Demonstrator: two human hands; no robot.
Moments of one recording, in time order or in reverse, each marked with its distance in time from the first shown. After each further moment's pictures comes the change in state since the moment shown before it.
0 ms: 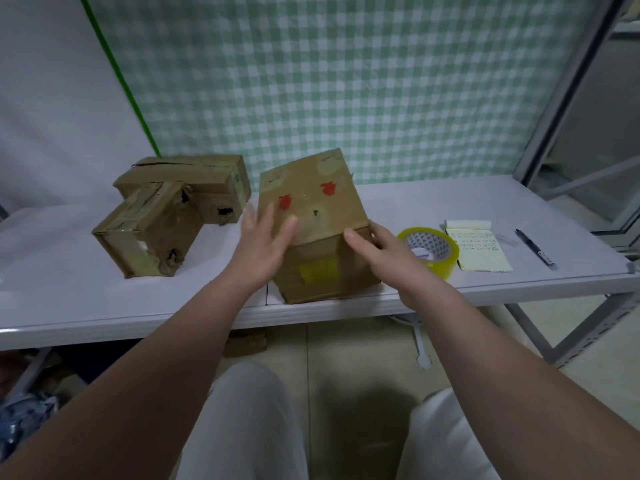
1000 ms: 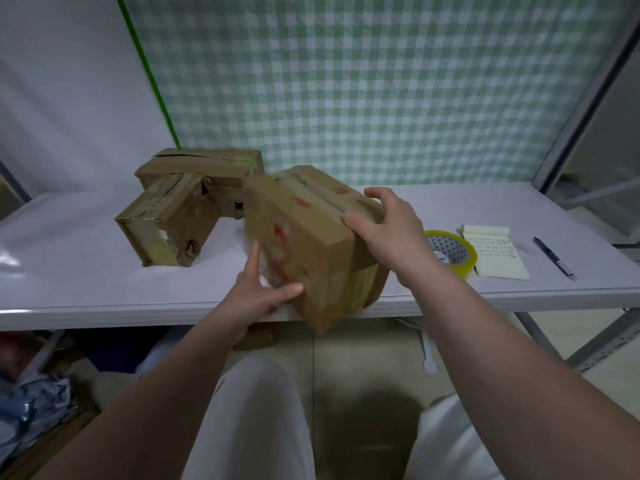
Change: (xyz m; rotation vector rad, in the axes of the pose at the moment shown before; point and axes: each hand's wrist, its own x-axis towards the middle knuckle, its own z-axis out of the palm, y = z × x) left_hand -0.051 -0.049 -0.006 -0.528 -0.137 -0.314; right_hand 0.001 -0.049 0.023 -0.371 0.248 -0.175
